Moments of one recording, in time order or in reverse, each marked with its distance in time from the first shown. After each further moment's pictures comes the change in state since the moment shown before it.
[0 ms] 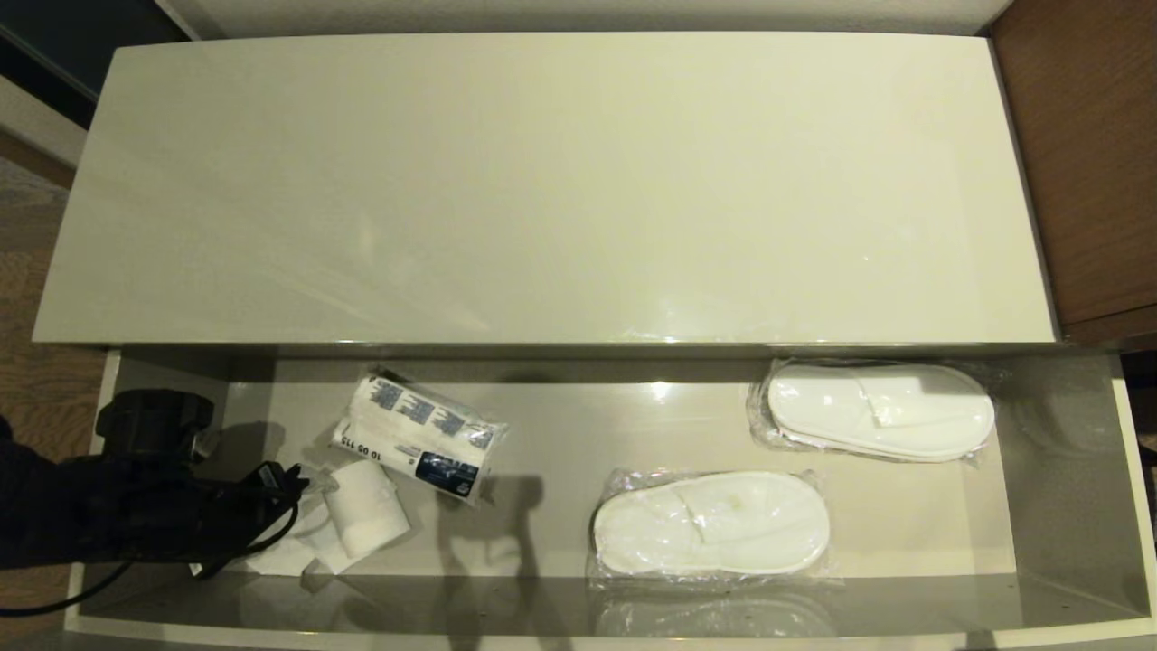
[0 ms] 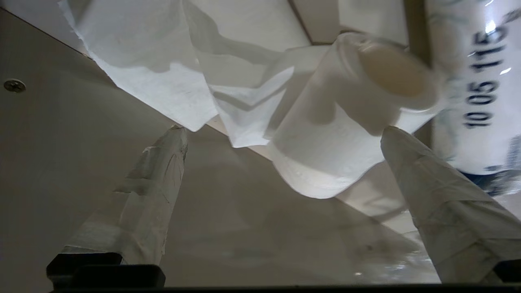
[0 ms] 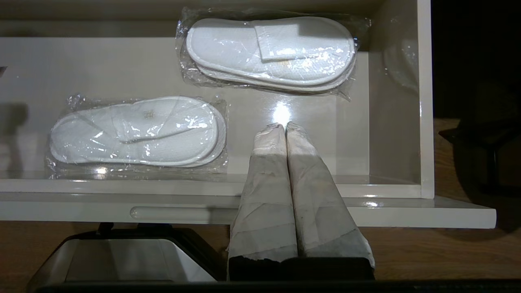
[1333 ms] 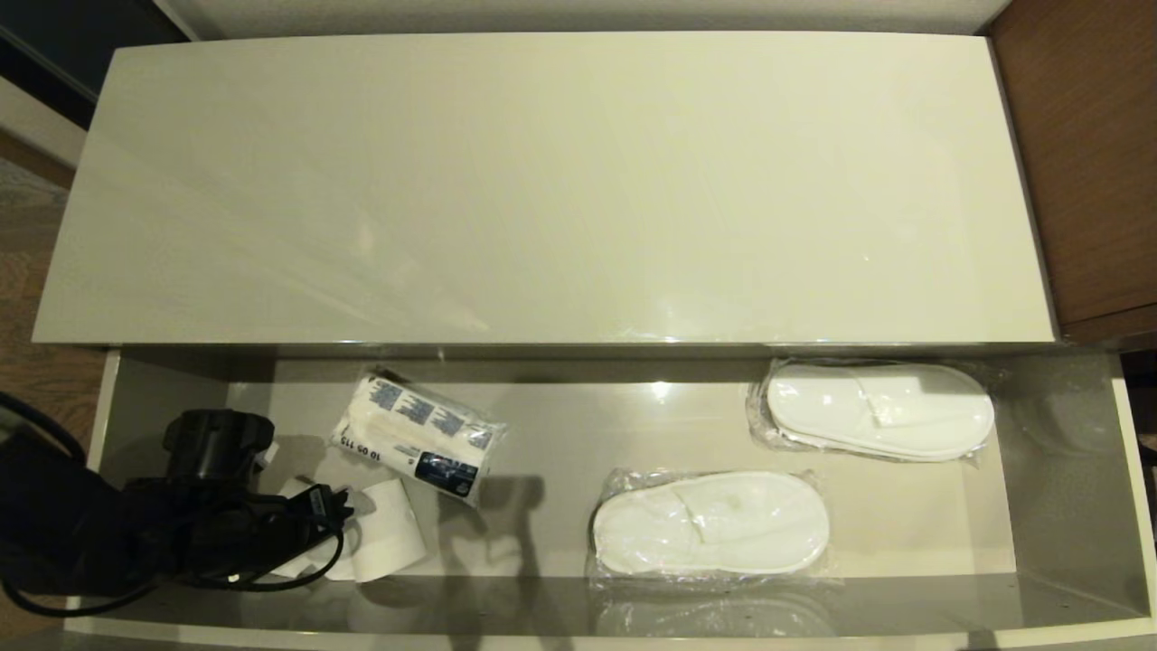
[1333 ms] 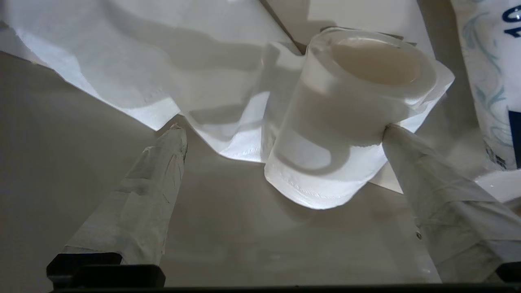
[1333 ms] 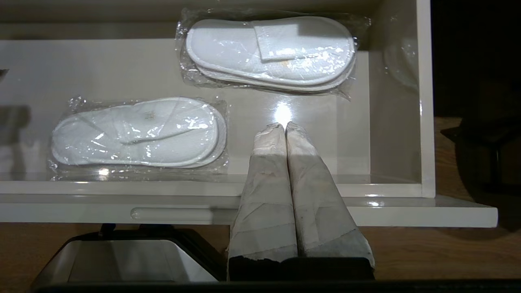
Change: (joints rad) left arm -0.152 0.037 0.090 -0.135 0.109 0.107; right arm 0.000 0.000 0.000 -0.001 -0.002 0.008
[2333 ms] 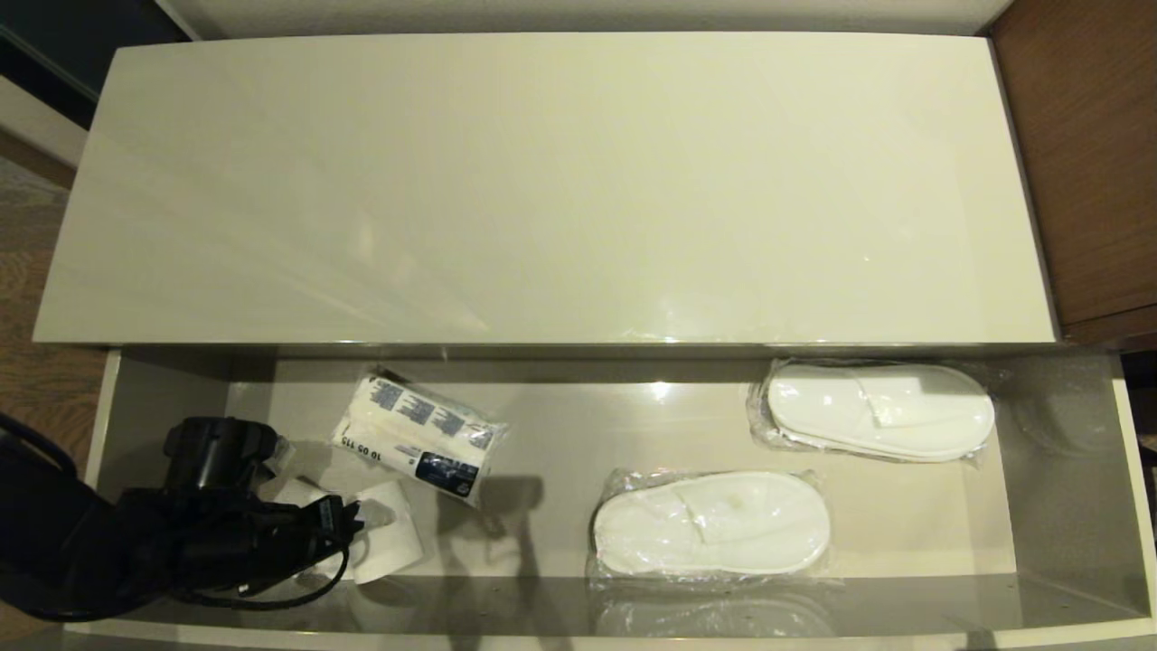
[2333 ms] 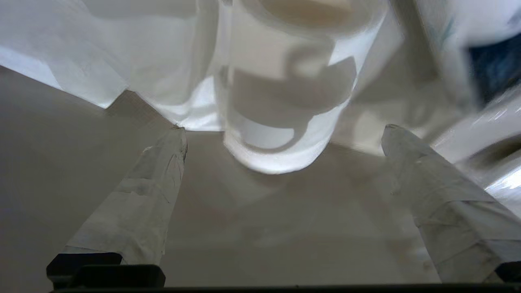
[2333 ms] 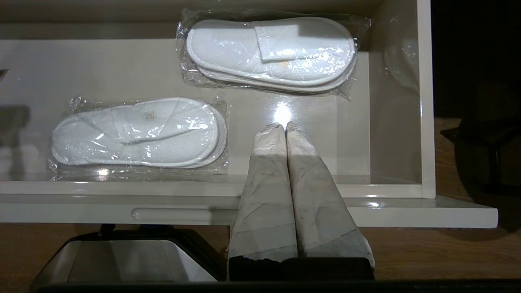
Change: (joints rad) left arm -0.042 -0.033 0.044 -0.001 -0.092 0.053; right arm 0.001 0.000 0.000 -0.001 0.000 -0.001
